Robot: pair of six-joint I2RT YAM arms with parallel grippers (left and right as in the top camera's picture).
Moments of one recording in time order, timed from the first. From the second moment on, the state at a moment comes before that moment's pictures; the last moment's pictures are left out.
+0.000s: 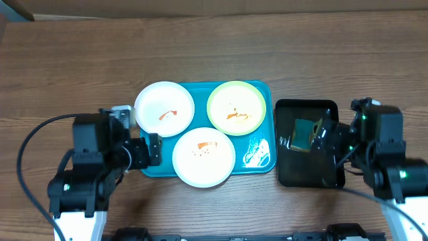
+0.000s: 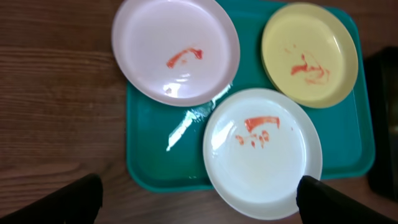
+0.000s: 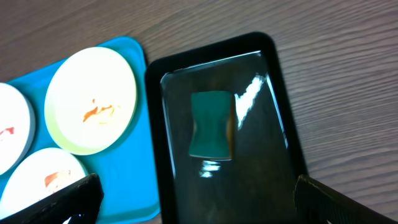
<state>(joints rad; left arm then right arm) 0.01 0.93 1.02 -1.06 0.17 -0.11 0.05 0.96 0.99 -0.98 -0.06 0.35</state>
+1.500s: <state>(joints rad) -0.12 1.76 1.02 -1.11 0.31 0.00 0.05 1.21 1.03 -0.95 -0.15 0.35</state>
